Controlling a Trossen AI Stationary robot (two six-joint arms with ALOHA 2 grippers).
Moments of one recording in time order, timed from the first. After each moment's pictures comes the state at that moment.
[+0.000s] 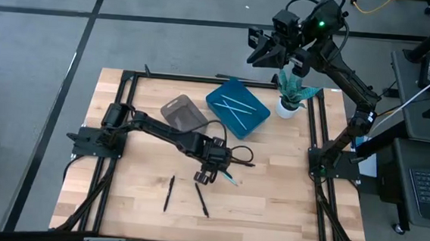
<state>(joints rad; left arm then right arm) -0.14 2.00 1.49 -0.66 -0.09 0.22 -0.57 1.67 2.05 0.05 -1.29 0.67</state>
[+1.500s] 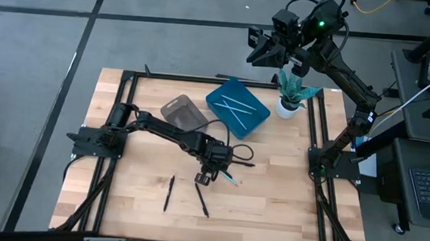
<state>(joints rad) -0.11 2.04 1.49 -0.66 0.03 0.15 -0.57 1.67 2.05 0.05 -1.27 0.68</state>
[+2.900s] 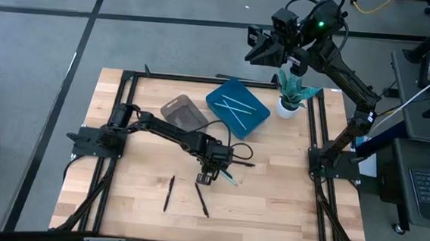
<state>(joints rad) -0.11 2.06 1.49 -0.67 0.03 0.06 -0.57 1.67 2.05 0.05 -1.24 0.68</state>
